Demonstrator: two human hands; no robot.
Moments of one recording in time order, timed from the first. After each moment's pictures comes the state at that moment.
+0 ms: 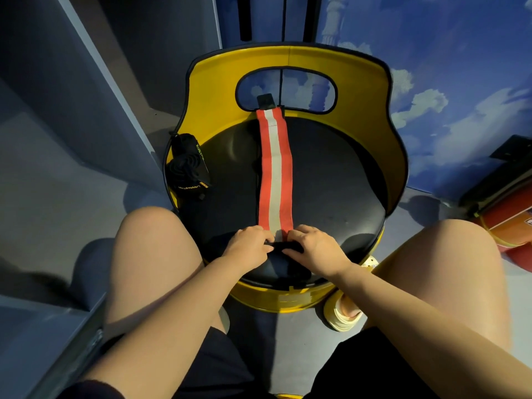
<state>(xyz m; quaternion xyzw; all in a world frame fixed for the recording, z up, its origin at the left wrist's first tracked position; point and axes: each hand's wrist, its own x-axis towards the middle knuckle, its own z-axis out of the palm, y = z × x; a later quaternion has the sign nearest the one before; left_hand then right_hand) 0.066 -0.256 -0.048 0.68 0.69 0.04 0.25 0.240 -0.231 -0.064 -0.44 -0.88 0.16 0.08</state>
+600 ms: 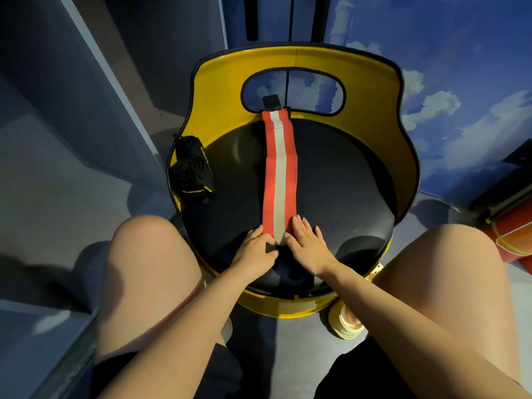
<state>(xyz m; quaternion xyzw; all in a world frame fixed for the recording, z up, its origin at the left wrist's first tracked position) 0.067 -0.252 -0.064 0.59 0.73 0.10 0.34 0.211 -0.214 -0.082 -0.54 -0.76 0.36 0.03</state>
